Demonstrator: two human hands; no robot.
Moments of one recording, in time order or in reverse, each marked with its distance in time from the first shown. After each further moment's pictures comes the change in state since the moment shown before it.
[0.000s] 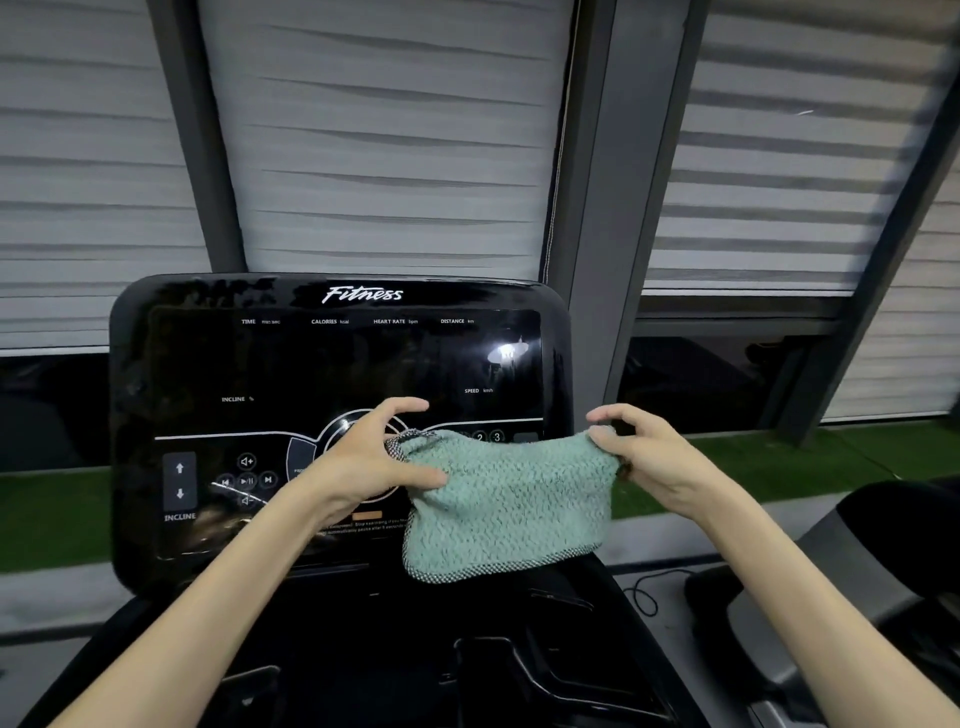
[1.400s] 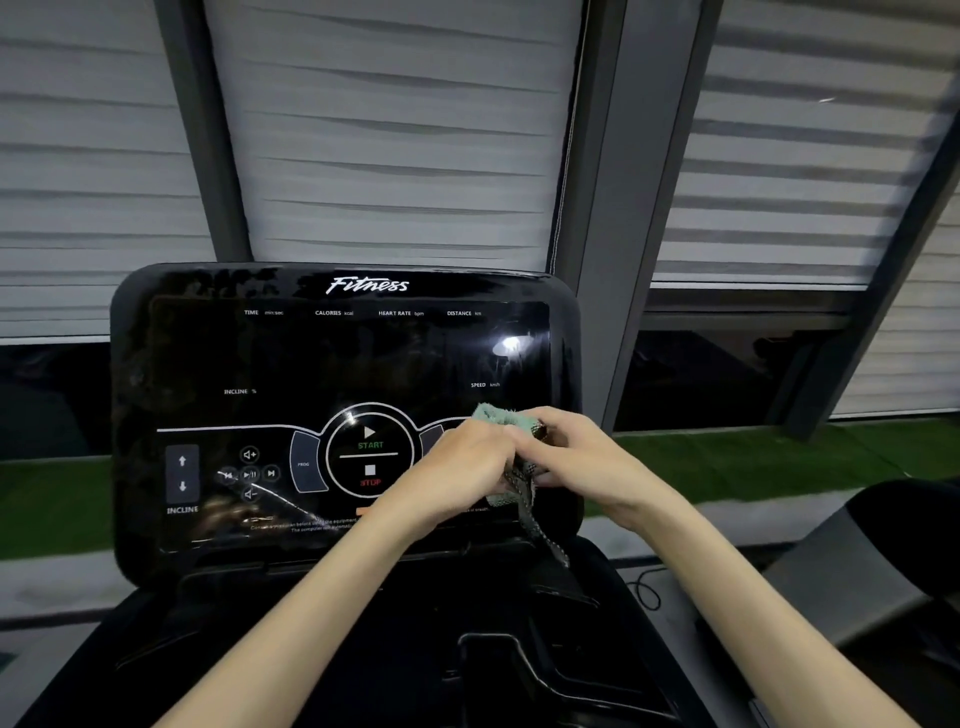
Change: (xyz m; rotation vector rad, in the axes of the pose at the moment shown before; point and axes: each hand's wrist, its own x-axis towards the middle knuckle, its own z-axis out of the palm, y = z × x) left_hand -0.002 0.035 0.069 0.120 -0.102 0.081; right_hand -0.022 -0.024 0.073 -0.298 -0.202 -0.142
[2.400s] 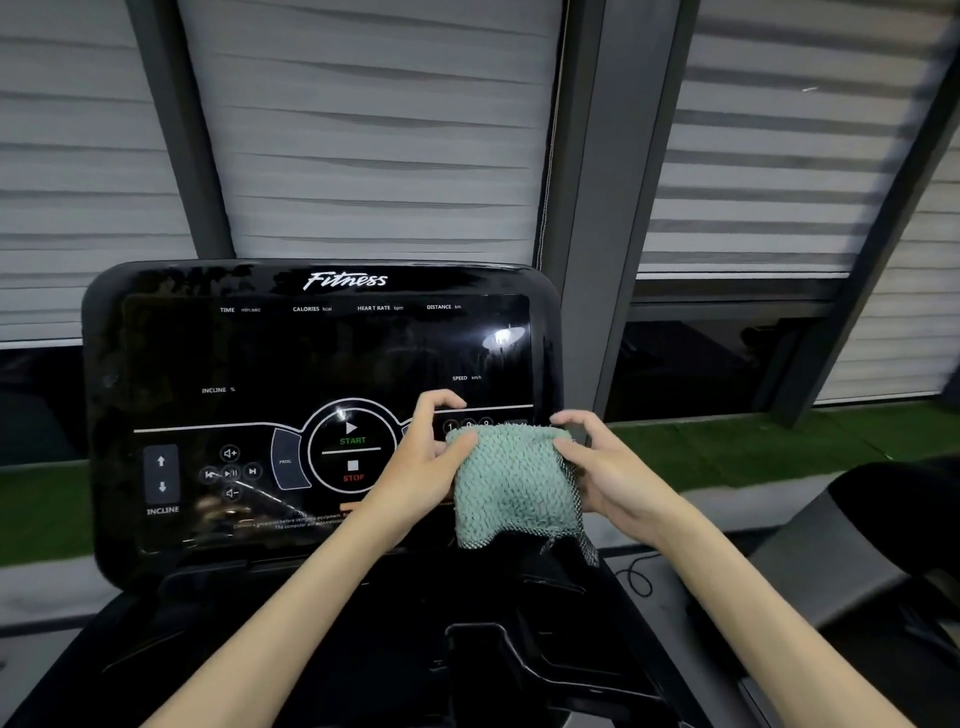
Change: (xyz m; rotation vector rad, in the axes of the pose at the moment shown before) left_hand 0.008 -0.048 0.001 -0.293 0.103 0.099; right_hand -0.011 0.050 -0.026 0.474 0.063 0.191
